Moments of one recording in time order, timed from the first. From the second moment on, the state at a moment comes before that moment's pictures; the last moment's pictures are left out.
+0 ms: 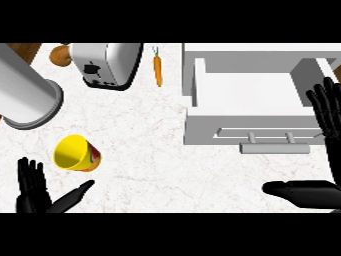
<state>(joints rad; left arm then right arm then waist) 0.16 0.02 0.20 -1.24 0.25 0.28 -0.59 -0.03 -0.14 -0.07 -1.99 0.02 0.12 -0.02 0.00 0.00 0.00</state>
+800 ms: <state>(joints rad) -0.10 0.11 0.35 -0.65 0.32 0.13 -0.96 -0.06 -0.14 -0.11 -1.97 0.00 0.16 -0.02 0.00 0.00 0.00</state>
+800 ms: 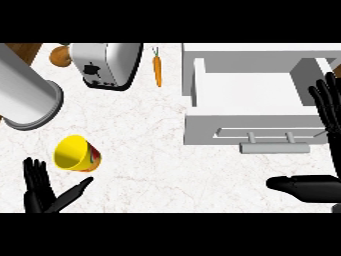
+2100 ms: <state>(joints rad) -0.30 0.14 0.37 -0.41 0.35 -0.08 -1.04 -0.07 -0.13 -0.10 -1.93 -0.01 0.18 -0.02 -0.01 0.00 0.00</state>
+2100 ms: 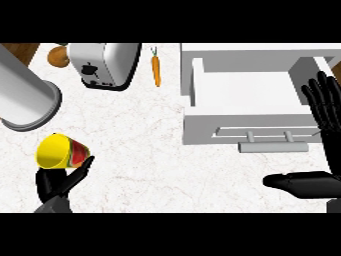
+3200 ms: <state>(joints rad) -0.44 0.21 0.28 -0.37 0.29 -0.32 -0.99 -0.09 -0.13 -0.10 -1.94 0.00 0.17 -0.01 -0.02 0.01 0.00</state>
